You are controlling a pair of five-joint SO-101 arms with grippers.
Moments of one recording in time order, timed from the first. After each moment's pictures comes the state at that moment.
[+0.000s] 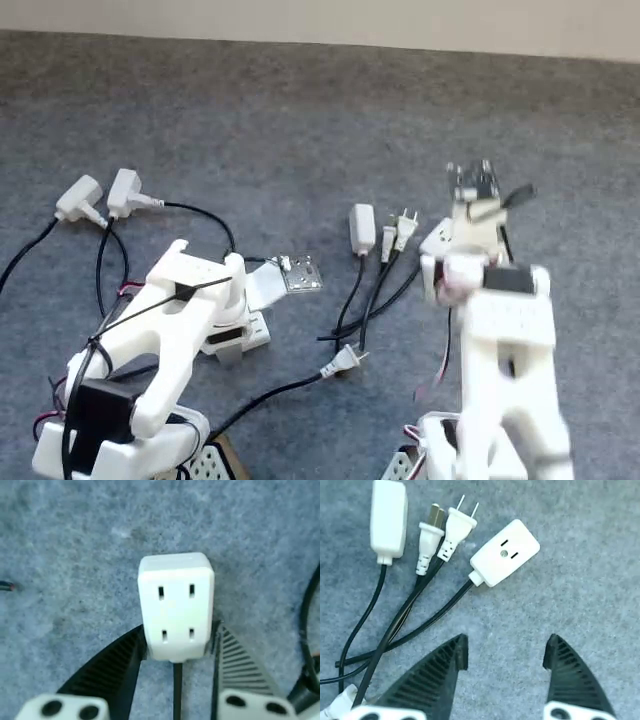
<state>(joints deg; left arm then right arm) 8.3 -13.1 50.6 64.7 -53.8 -1.1 -34.1 43.8 61.8 12.5</state>
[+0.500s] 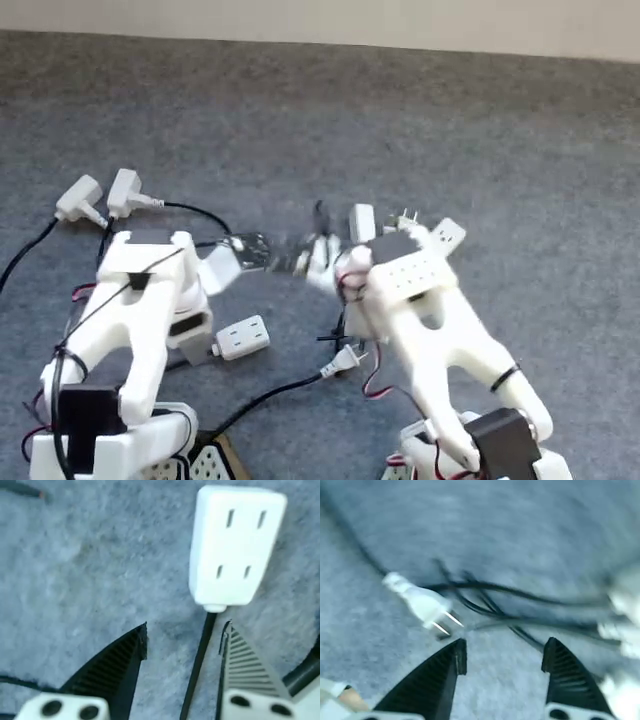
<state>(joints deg) -6.5 -13.1 47.4 69.8 -59.7 -28.9 -17.3 36.9 73.7 55.2</state>
